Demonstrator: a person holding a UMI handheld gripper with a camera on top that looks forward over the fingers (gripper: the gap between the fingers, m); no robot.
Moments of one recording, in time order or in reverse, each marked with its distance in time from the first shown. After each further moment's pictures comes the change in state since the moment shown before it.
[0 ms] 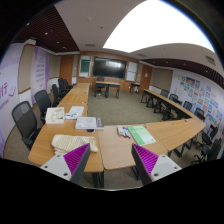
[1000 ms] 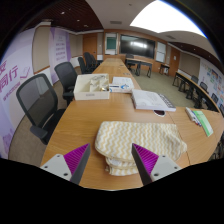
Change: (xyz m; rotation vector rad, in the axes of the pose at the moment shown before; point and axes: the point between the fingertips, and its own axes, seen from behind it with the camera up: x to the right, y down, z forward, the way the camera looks) arm -0.408 0.123 0.263 -0.226 -0.260 -0.055
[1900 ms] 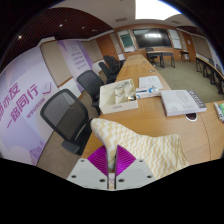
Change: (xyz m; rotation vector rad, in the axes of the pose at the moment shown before) arm -0.066 -0.074 0.009 -0.020 -0.396 0.146
